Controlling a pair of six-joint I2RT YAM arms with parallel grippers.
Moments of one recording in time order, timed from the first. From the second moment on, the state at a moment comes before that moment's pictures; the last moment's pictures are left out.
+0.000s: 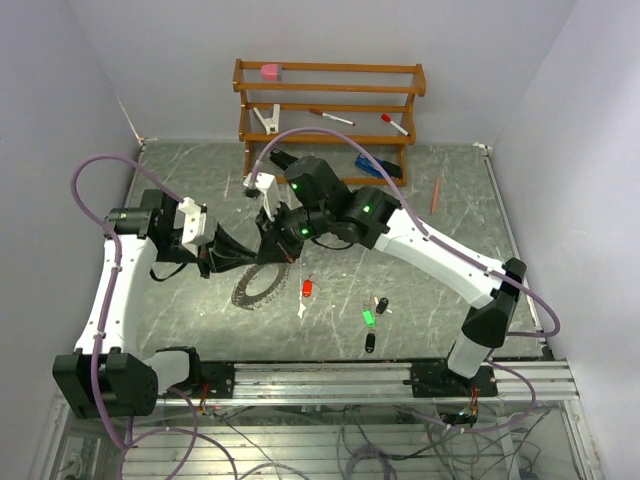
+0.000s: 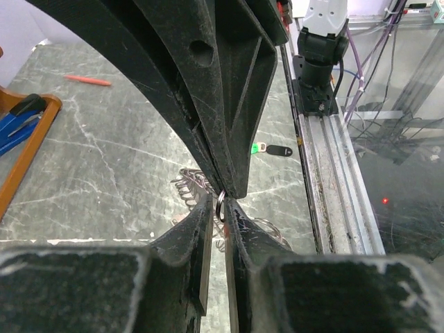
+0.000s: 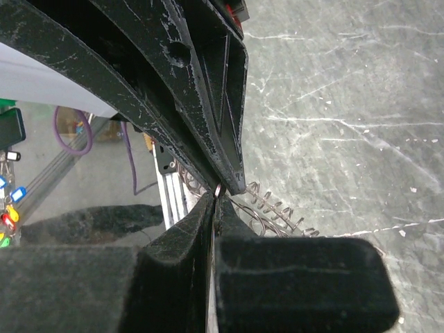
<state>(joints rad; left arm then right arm) 0.01 1.17 1.17 -1.49 1.47 1.59 1.03 1.72 1.84 -0.74 -0.47 0.06</state>
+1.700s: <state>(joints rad) 0.00 1.19 1.09 -1.49 1.51 1.53 0.88 1.52 1.68 -0.60 -0.21 0.10</state>
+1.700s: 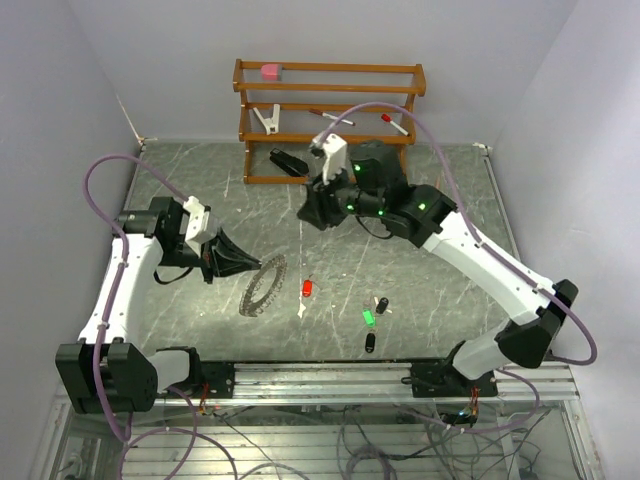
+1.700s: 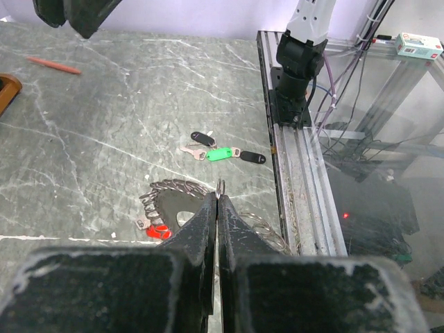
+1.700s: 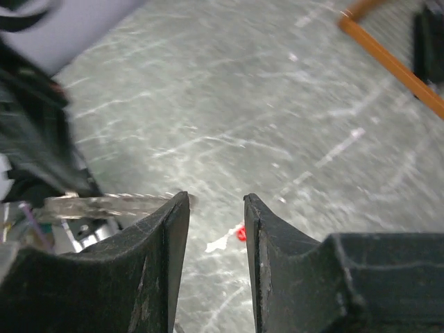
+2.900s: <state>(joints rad) 0.00 1.19 1.15 -1.49 1.51 1.50 0.90 1.92 1.44 -0.67 0.02 0.55</state>
